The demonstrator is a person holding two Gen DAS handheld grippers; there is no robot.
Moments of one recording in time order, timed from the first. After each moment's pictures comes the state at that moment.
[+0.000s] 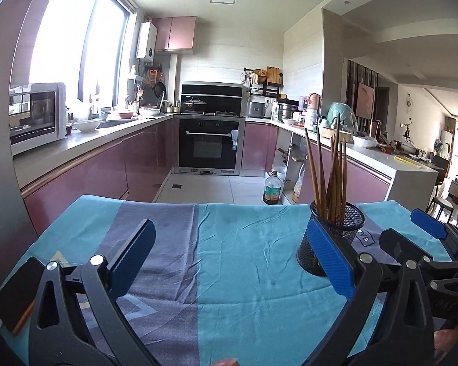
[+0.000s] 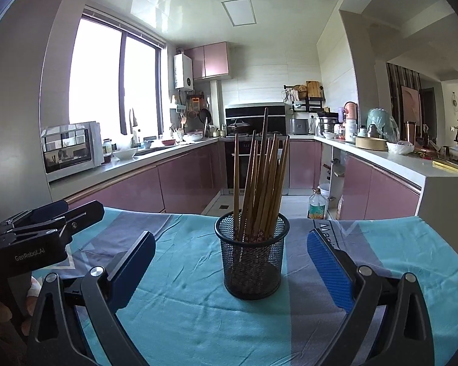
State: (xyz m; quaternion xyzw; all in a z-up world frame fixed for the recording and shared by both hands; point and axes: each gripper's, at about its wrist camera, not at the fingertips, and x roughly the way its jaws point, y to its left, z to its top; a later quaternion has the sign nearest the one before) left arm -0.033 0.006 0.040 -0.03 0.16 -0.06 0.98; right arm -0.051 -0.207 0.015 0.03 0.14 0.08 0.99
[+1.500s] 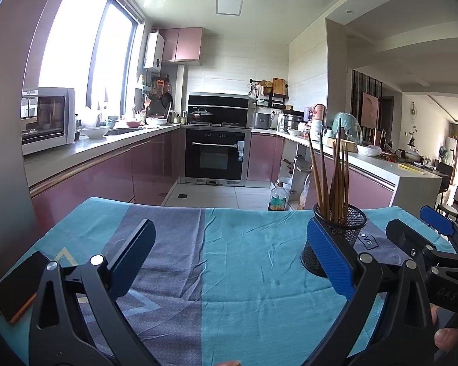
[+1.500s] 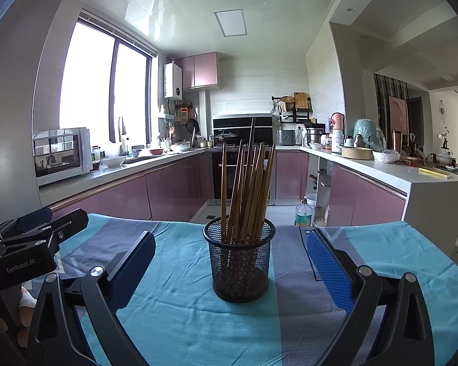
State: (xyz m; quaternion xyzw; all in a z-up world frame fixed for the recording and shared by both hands) left arm -0.045 0.002 0.029 -0.03 0.13 -0.05 0.99; right arm -0.059 -0.206 0.012 0.02 0.11 0.04 0.99
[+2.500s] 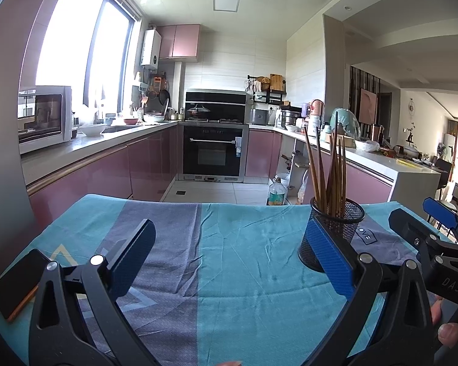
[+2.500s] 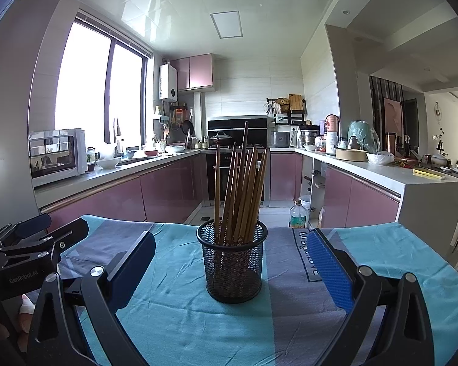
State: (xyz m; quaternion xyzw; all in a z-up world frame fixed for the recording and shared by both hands) left arm -0.045 -0.006 0.021 -0.03 0.14 -0.05 0.99; right arm -0.062 -0.208 0.014 0.02 0.11 0.03 0.99
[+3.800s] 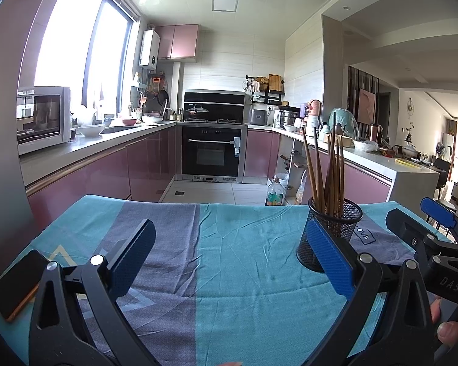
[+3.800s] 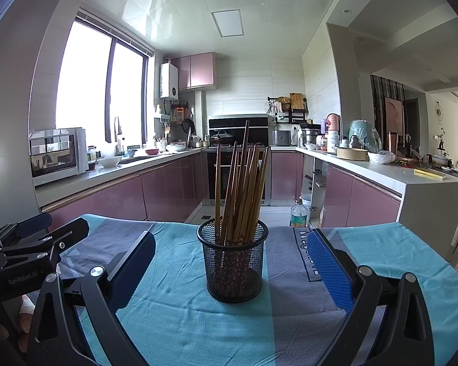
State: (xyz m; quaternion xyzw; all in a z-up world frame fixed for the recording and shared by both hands) left arm -0.046 -0.004 0.020 -0.03 0.14 -0.05 0.99; right arm -0.060 -0.210 0.012 0.02 0.11 0.03 0.99
